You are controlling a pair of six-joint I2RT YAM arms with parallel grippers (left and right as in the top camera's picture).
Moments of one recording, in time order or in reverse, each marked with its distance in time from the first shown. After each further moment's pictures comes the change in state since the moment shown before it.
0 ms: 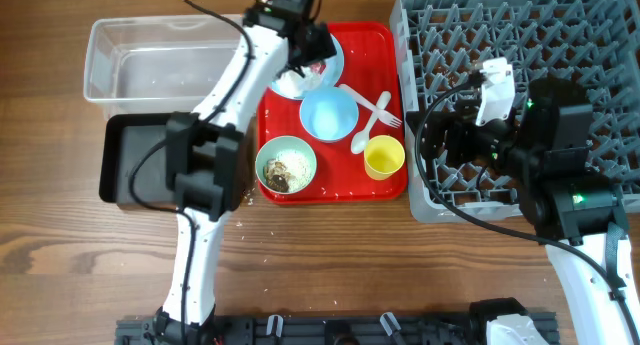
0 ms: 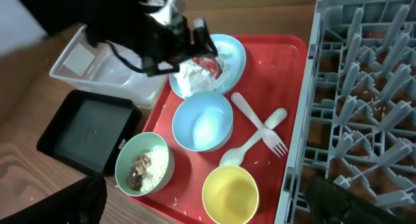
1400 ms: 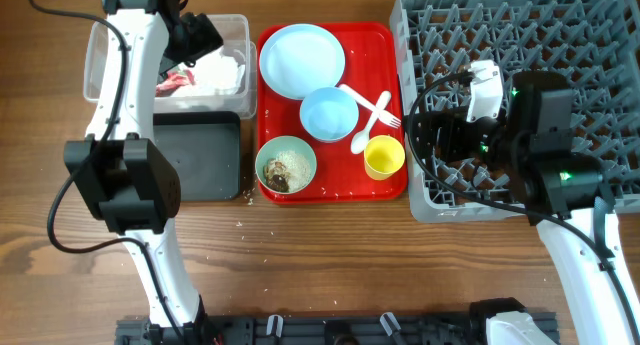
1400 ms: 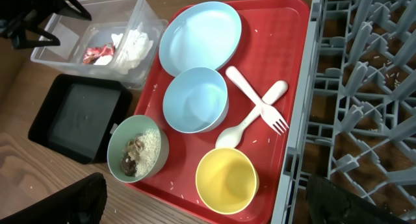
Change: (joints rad) left arm 0.370 -0.212 -0.035 -0.325 -0.035 0.169; right arm 0.000 0.084 0.000 -0.033 0.000 0.004
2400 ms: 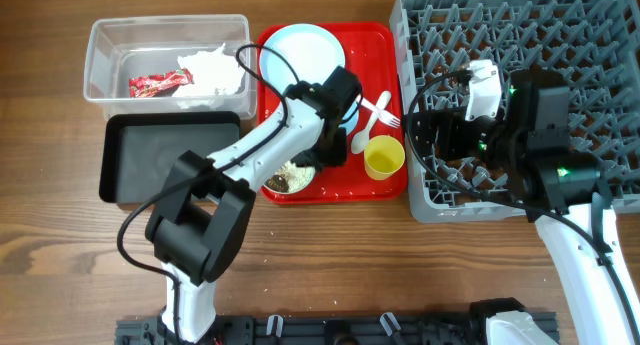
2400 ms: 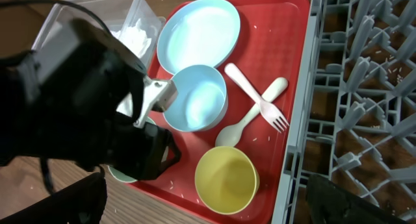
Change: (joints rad) left arm -0.613 -0.163 -0.648 0.282 0.076 -0.055; right arm 0.000 0.016 0.001 0.000 0.000 0.007
